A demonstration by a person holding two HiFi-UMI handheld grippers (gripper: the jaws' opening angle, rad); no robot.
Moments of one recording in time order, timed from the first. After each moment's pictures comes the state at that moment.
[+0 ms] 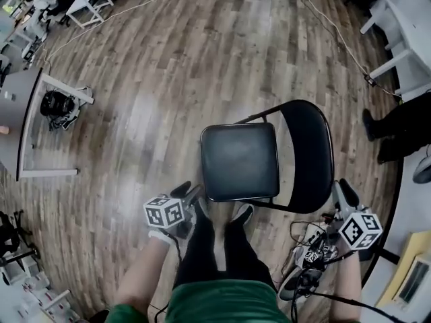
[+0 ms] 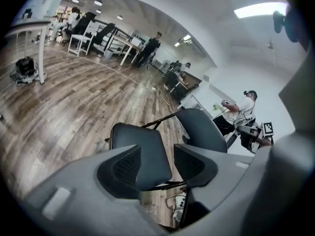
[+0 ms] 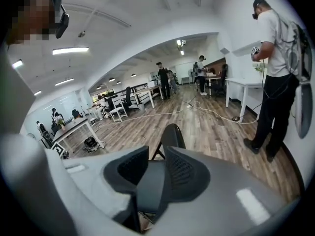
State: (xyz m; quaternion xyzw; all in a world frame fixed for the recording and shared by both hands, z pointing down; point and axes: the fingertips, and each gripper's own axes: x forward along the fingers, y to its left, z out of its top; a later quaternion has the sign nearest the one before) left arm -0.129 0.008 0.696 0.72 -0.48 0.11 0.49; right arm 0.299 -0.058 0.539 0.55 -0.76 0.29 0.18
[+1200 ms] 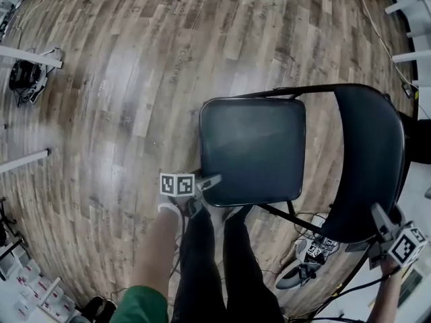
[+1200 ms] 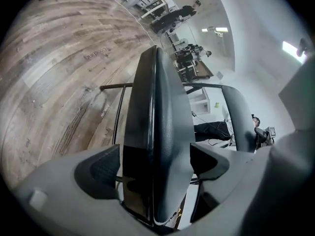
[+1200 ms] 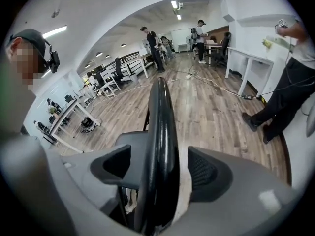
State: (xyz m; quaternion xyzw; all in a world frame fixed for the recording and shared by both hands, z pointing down) left arm -0.104 -0.017 1.059 0.65 -0.32 0.09 0.68; right arm 0.305 -0.112 0.689 0.50 -0.70 0.40 0.32
